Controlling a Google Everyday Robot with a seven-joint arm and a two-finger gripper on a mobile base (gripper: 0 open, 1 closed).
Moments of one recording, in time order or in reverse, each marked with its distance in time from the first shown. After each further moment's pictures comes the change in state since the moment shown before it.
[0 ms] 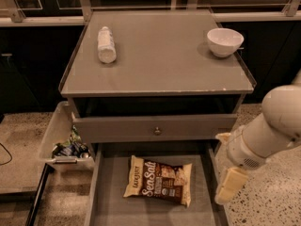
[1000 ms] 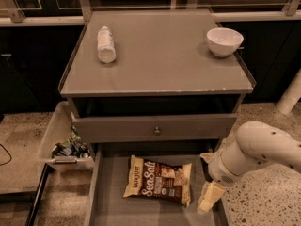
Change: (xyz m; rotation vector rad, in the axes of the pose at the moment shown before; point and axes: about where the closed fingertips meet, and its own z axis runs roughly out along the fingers) arm 0.017 -0.008 0.124 -0.067 -0.082 0.038
